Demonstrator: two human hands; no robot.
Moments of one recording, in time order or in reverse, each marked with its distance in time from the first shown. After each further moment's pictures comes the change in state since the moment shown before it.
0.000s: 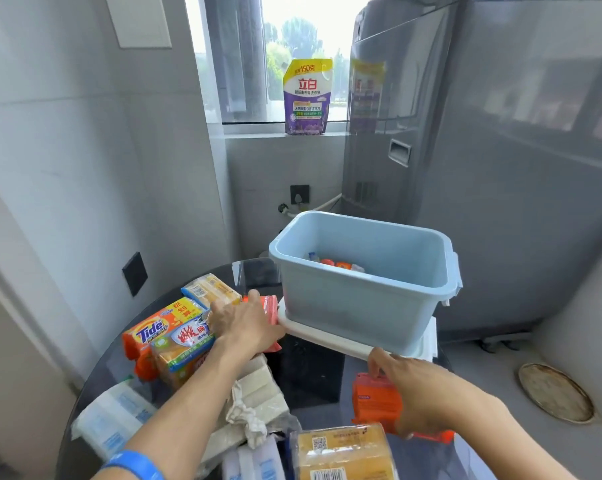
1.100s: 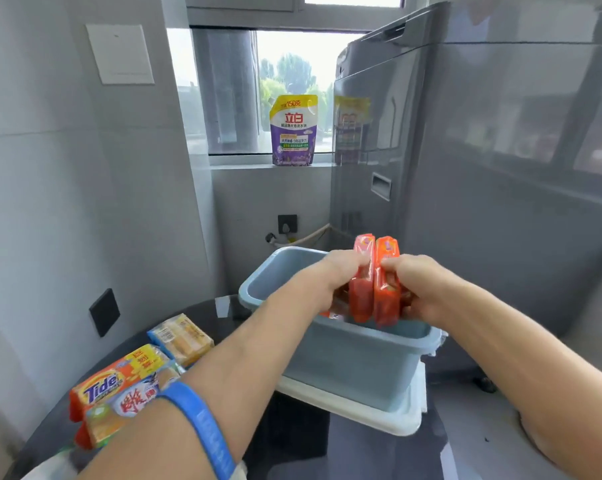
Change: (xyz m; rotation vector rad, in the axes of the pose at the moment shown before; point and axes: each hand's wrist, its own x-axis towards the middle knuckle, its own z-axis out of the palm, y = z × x) left_hand 0.012 0.161 -0.135 -1.282 -0.583 0.183; right_hand 0.059 0.033 -0.151 1.401 0.413 0.281
